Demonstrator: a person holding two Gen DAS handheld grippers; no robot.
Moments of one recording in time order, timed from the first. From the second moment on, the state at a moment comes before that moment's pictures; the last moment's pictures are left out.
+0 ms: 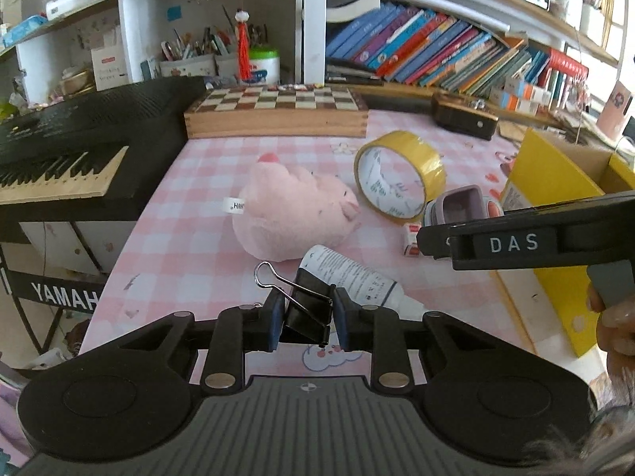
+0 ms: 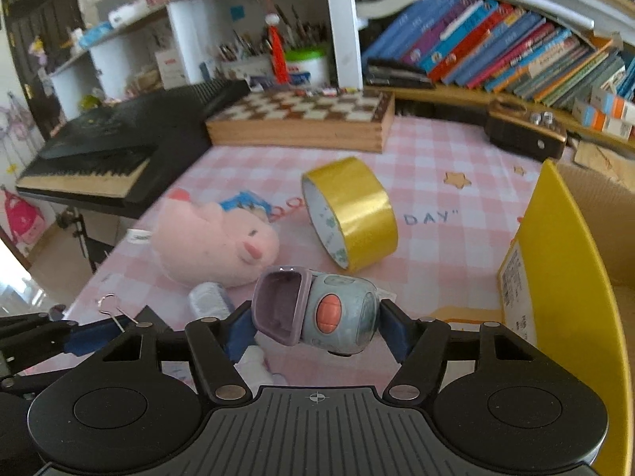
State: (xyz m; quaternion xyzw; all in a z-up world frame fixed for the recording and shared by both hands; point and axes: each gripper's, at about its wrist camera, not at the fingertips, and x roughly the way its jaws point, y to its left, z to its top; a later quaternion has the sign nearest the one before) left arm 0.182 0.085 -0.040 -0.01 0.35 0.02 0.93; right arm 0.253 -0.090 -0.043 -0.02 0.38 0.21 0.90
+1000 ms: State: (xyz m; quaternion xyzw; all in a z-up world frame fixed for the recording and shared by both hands) left arm 0.043 0.081 0.016 -0.09 0.30 -0.05 0.95; right arm 0.104 -0.137 0.003 0.01 0.37 0.21 0.91
